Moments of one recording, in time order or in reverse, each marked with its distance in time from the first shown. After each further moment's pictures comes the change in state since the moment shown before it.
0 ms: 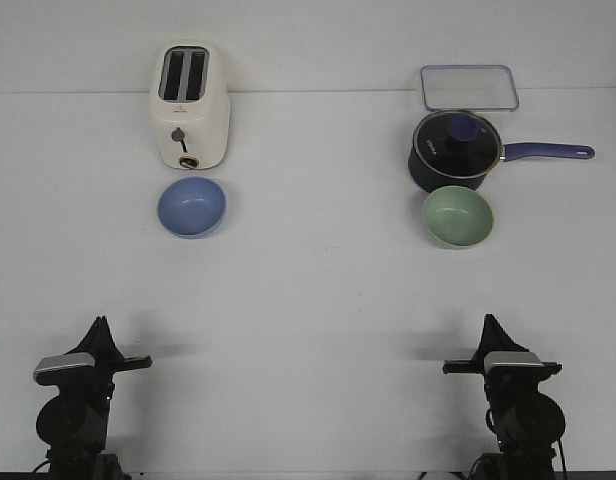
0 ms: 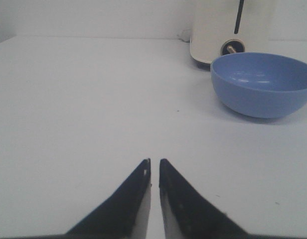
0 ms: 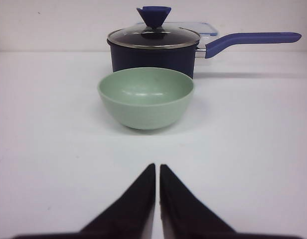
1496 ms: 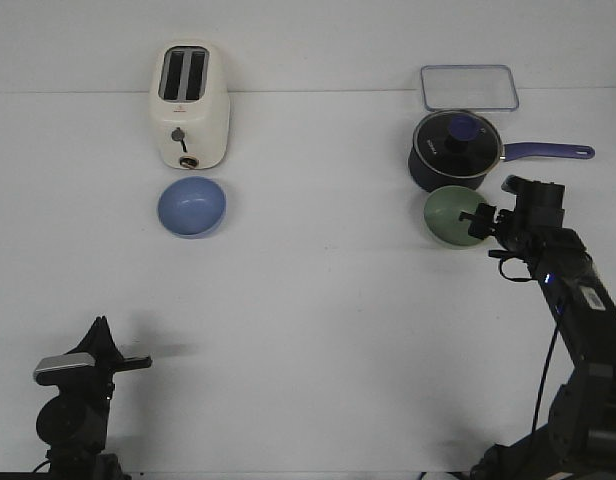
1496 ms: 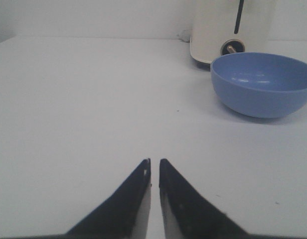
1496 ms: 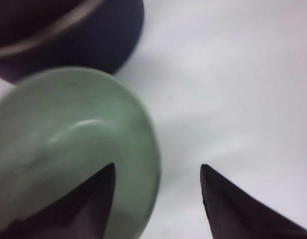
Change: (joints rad) left arm 0.000 0.000 0.000 0.000 0.000 0.000; right arm -0.125 1.642 1.182 -0.328 -0.032 0.241
